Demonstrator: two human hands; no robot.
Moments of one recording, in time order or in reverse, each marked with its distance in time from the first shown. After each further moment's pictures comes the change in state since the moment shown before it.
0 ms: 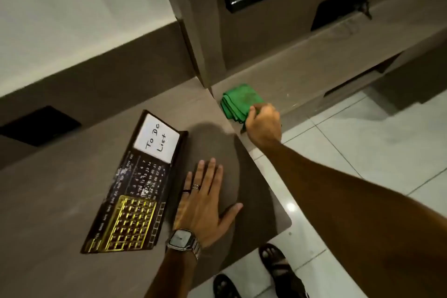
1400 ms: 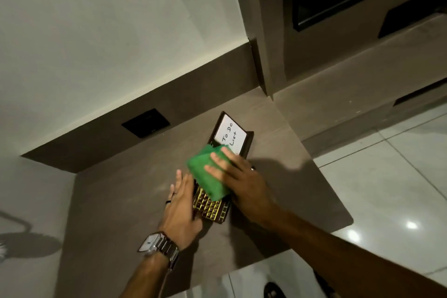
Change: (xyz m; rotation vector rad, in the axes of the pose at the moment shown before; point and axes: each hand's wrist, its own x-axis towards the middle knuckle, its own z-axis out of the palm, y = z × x) left_hand -0.117 -0.104 -0.094 -0.291 0.093 -0.301; right_hand -0.187 -0.084 0.021 0.208 -0.350 -1.068
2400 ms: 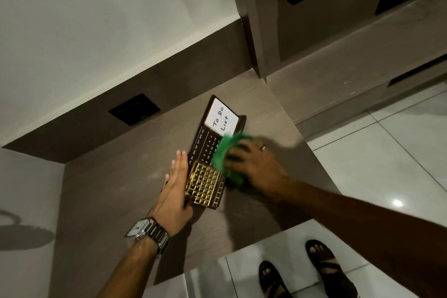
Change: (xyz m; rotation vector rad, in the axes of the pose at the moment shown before) left_hand 0.000 0.004 -0.009 -0.096 -0.116 0.015; right_hand -0.019 0.053 0.000 -0.246 -0.237 0.016
